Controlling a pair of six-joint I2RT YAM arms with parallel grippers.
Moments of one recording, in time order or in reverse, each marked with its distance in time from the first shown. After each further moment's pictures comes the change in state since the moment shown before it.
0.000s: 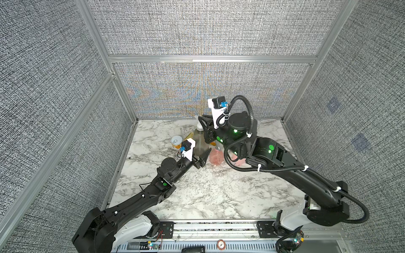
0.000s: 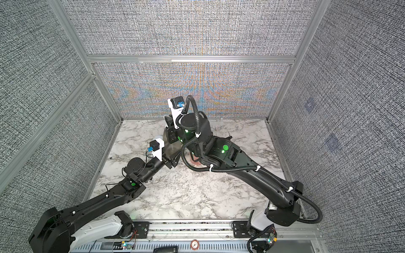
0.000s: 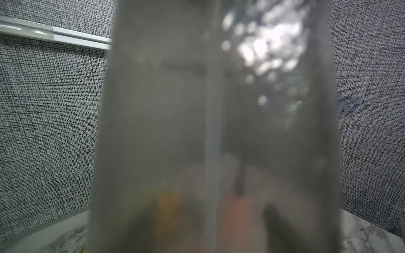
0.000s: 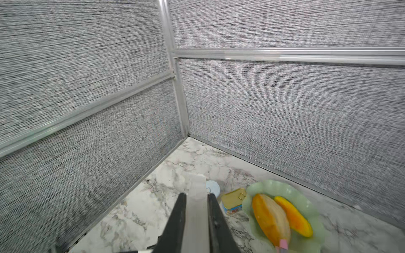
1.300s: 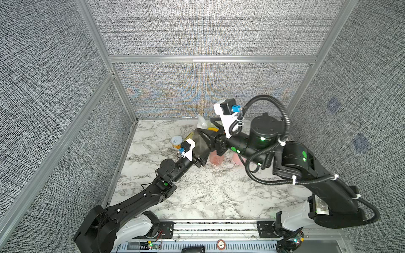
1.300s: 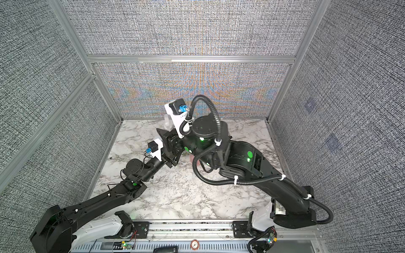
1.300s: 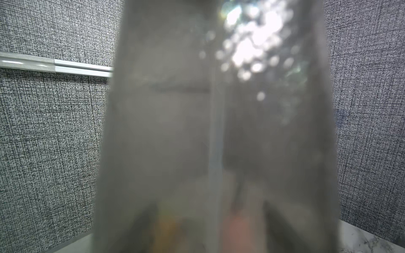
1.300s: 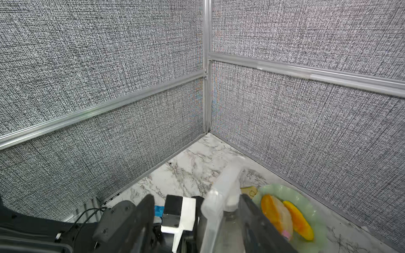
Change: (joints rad) left arm -0.001 0.027 -0.012 0.142 0.030 0.016; right arm 0.112 -0.103 0.161 -0.222 -0.091 -0.115
